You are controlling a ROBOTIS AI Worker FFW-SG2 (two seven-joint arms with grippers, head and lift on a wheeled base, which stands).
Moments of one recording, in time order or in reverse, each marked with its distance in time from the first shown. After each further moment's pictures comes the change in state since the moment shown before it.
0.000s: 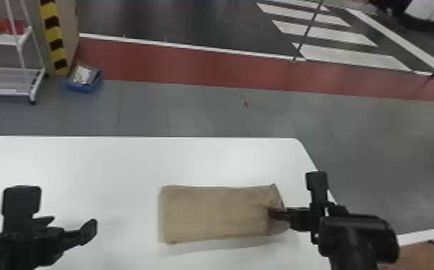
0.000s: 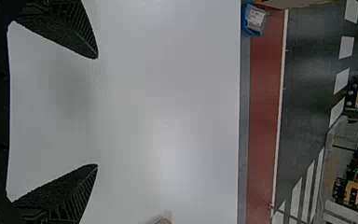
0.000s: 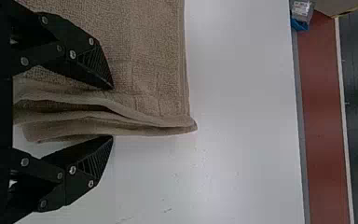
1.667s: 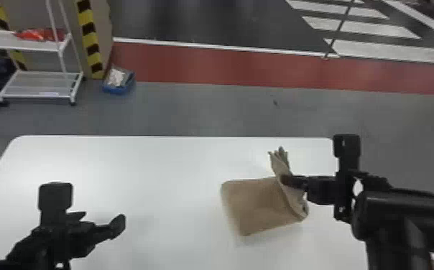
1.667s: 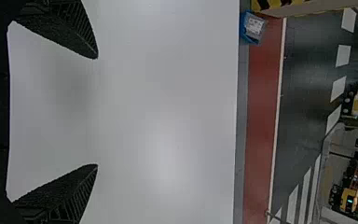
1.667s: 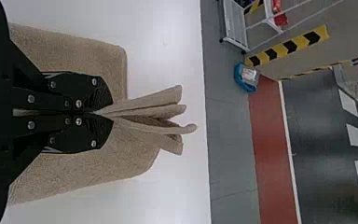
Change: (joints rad) left arm 0.023 0.000 0.041 -0.032 0.003 0.007 -0.007; right arm 0.082 0.063 0.176 -0.533 -0.083 0.331 0.106
